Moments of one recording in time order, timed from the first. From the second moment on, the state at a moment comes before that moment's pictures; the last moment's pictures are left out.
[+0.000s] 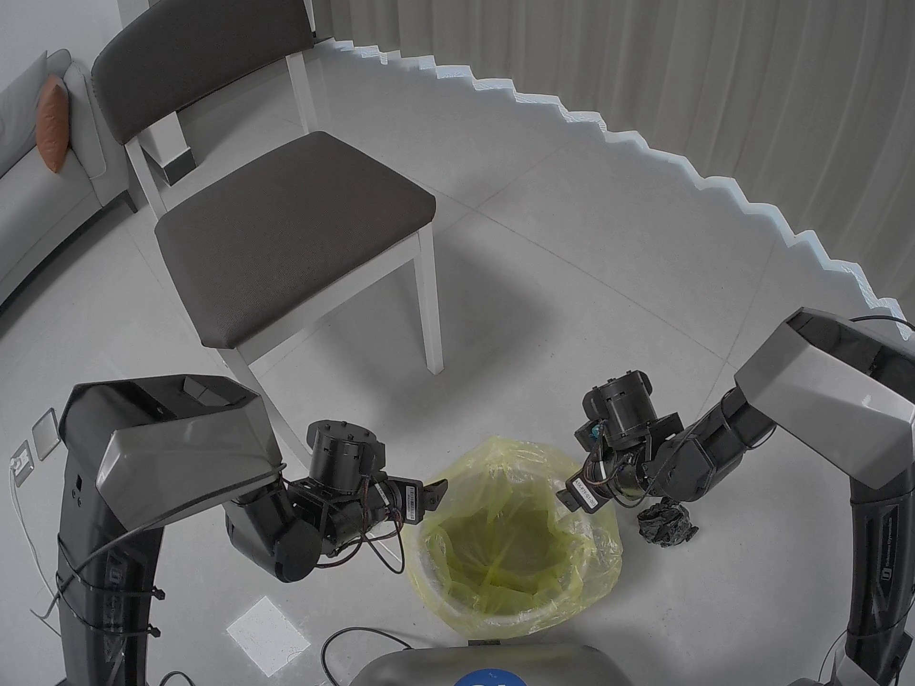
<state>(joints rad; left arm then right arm) -0.49 2.38 -0.84 -0.98 0.02 -0.22 0.48 2.34 -1.13 -0.33 -0.23 -0.22</state>
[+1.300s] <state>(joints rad) -0.41 2.47 -0.81 -0.98 0.01 -0.16 0.40 2.45 -1.18 -0.33 -0.23 -0.22</state>
